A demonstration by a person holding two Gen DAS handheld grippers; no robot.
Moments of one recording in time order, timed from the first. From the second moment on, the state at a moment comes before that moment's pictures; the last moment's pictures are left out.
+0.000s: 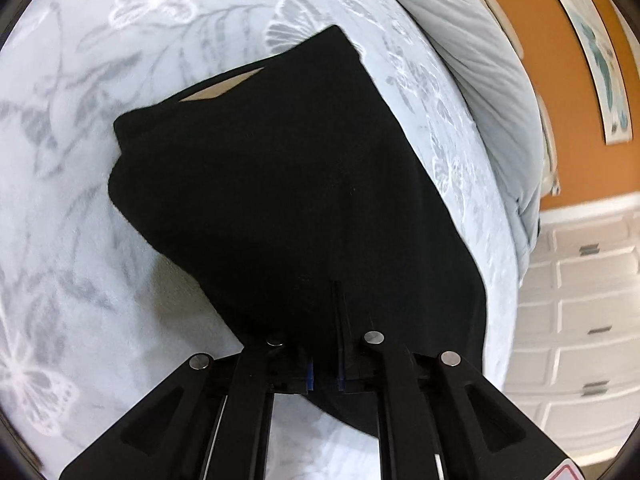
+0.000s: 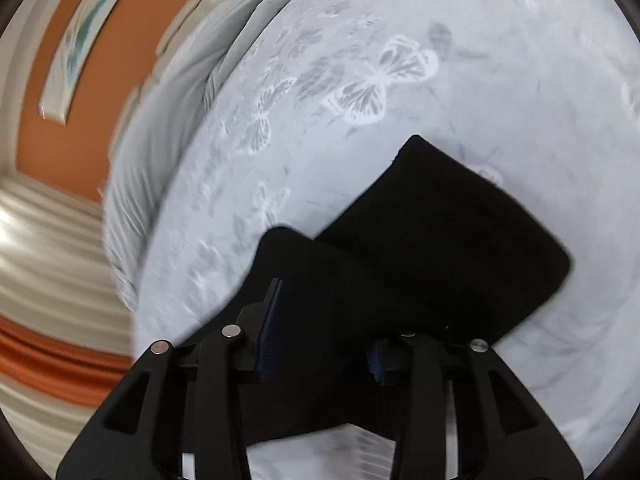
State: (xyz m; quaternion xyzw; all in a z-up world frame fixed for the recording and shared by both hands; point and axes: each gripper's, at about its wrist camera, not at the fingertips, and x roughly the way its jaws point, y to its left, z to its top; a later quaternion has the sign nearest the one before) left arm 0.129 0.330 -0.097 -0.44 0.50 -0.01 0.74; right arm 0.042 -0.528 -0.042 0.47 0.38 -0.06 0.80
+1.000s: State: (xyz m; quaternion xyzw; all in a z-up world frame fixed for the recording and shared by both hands) left arm 0.123 0.364 -0.097 -0.43 0.48 0.07 0.76; right arm 0.043 -0.445 0.031 0.19 0.37 -0.13 0.90
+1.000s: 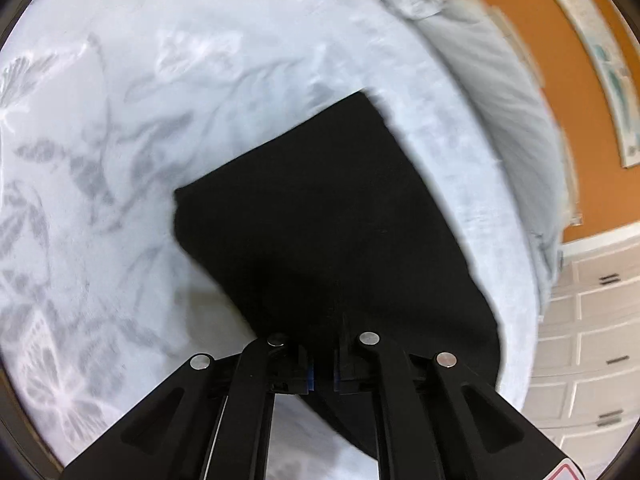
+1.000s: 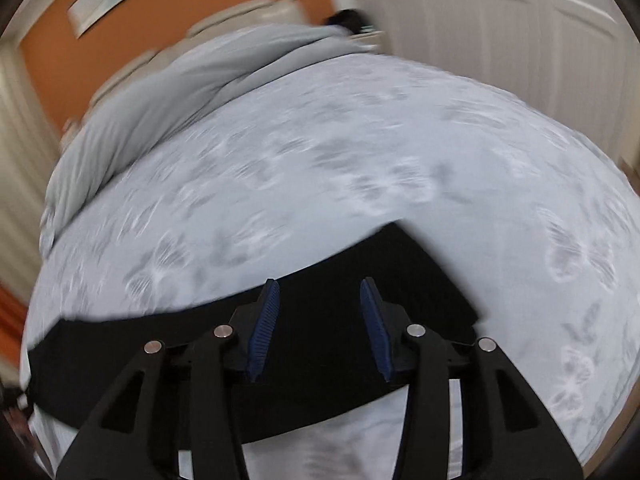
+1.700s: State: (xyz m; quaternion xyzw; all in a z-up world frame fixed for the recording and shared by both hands) left arm 0.128 0.337 -0.060 -0.24 0.49 0.16 0.82; right arm 0.263 -0.054 -0.002 0.03 0.47 0.29 0.83
